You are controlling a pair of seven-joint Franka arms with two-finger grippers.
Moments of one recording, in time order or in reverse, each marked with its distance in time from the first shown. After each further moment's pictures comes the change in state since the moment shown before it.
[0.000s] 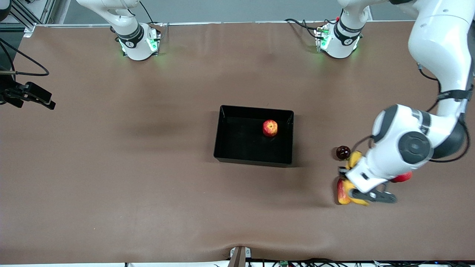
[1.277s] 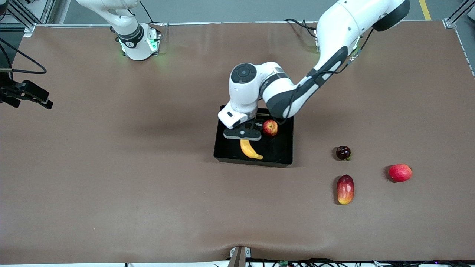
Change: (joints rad) left arm -0.476 0.050 -0.040 -0.177 0.274 0.253 -0.759; right arm 0.000 0.000 0.002 0.022 0.000 0.001 -0.001
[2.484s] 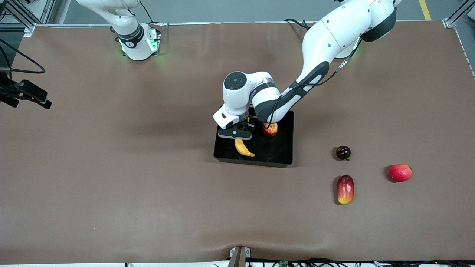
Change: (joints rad) left arm -0.058 0.114 0.041 -0.007 0.053 0.073 -0.038; right arm 0.000 0.000 -0.003 0.003 0.000 0.000 0.000
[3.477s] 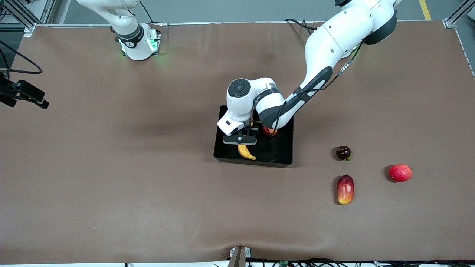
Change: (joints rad) left arm 0.027 0.003 0.009 0.031 0.000 -0.011 -0.032; right arm -0.011 0.000 -0.003 0.000 0.000 0.000 -0.001
